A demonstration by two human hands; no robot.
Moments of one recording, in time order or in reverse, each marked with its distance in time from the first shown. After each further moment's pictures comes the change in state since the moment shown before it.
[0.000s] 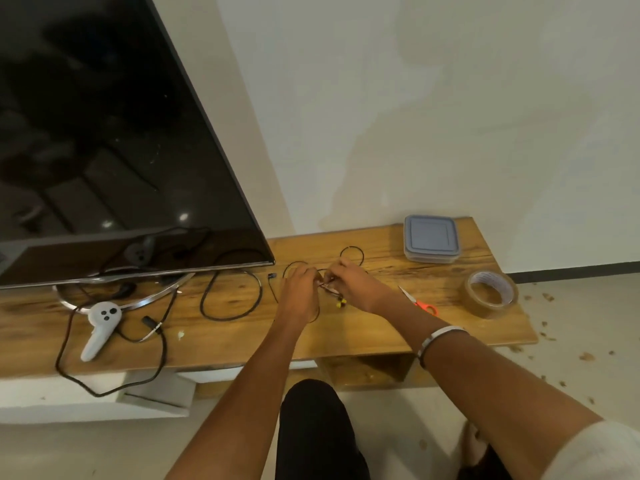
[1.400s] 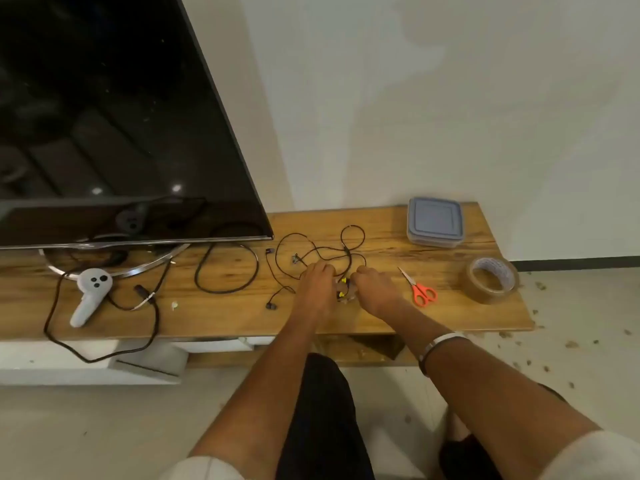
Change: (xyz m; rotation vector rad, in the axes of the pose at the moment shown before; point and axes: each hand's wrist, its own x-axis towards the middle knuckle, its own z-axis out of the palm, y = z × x) left_hand -0.025 0.018 0.040 0.026 -0.137 0.015; right_hand -0.031 0.030 0.038 -0.485 -0.165 0.233
